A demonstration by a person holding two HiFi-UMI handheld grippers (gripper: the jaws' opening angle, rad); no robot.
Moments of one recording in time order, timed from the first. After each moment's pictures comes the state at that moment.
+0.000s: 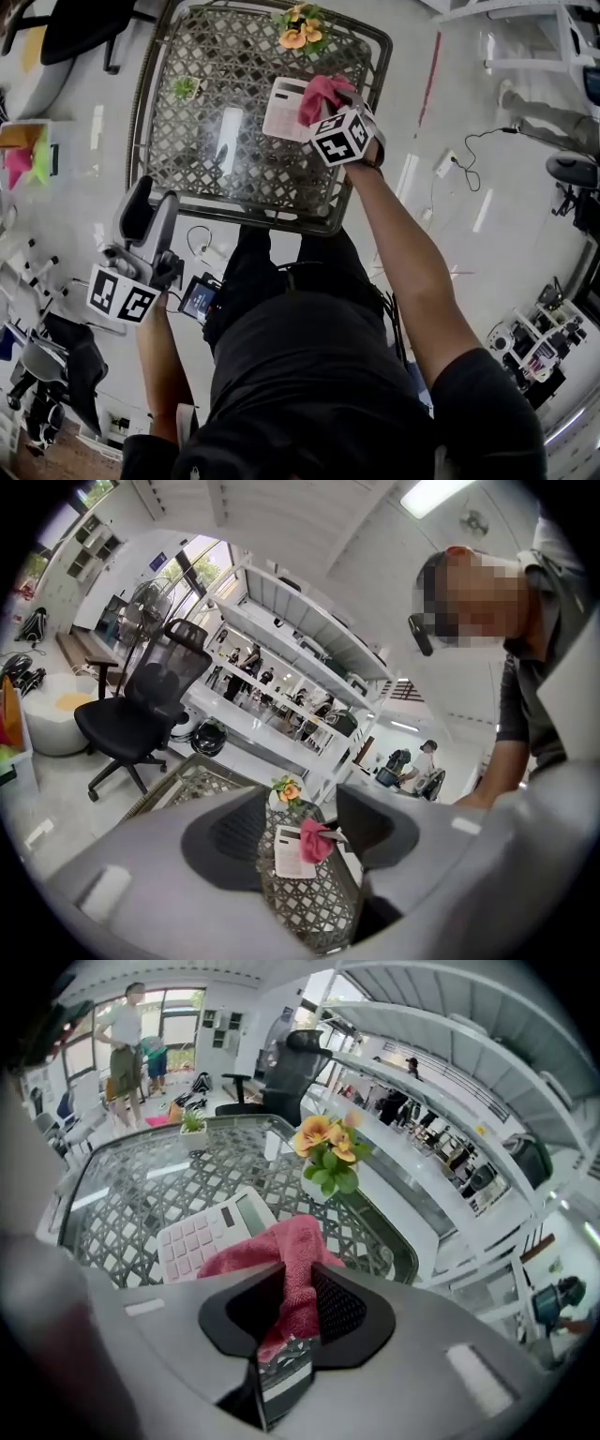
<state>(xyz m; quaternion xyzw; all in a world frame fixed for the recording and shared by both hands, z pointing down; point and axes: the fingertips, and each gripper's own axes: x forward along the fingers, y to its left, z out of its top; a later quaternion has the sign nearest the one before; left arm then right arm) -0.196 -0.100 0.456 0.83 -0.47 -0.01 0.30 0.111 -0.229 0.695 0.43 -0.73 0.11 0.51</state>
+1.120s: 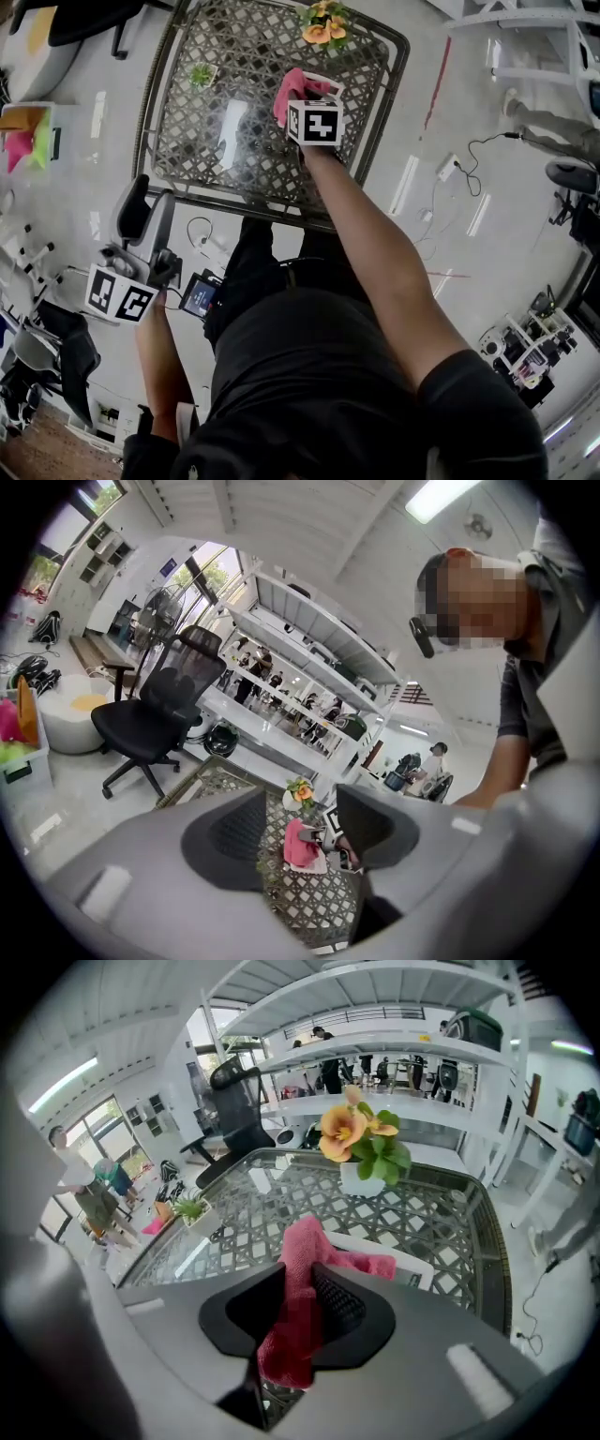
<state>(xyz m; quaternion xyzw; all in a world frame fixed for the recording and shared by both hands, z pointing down) -0.233 -0.085 0.464 0.81 -0.49 -0.02 0.31 0.007 -0.231 0.705 0.50 -0.72 0.36 0.33</state>
